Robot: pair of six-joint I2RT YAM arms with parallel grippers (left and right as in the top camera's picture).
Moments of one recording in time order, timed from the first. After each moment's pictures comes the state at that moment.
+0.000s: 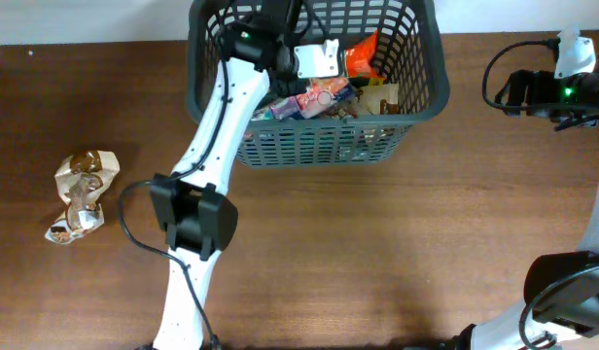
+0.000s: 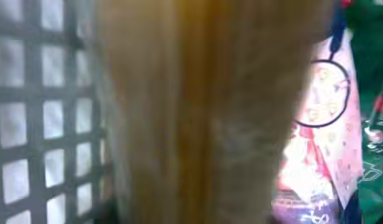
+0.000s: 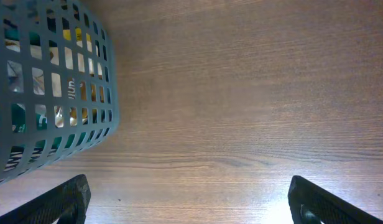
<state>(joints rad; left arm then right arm) -0.38 2.40 2.54 -1.16 0.08 1.10 -0.35 1.82 2.01 -1.34 -0.27 -0.16</state>
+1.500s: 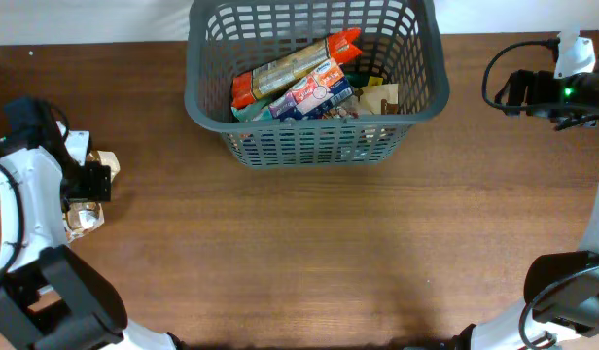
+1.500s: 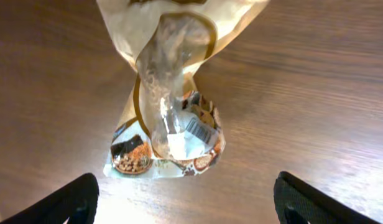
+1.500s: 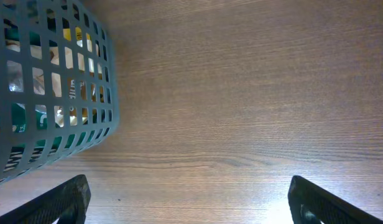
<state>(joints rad) 0.46 1.77 1.45 -1.07 -0.20 0.36 -0.35 1.82 2.01 -1.34 -0.27 -0.16</state>
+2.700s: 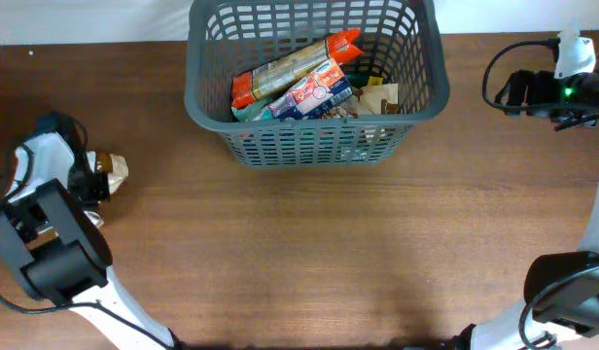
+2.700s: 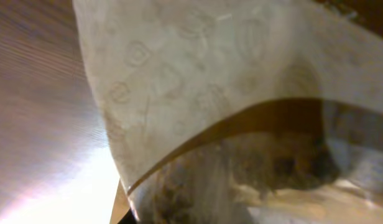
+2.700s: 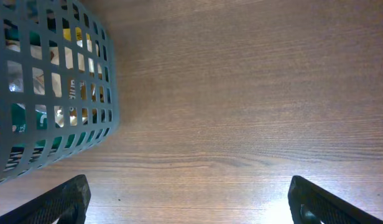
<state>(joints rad) 0.47 2.12 1.58 -1.06 -0.31 0.22 -0.35 1.82 2.01 -1.34 -0.27 -0.16</state>
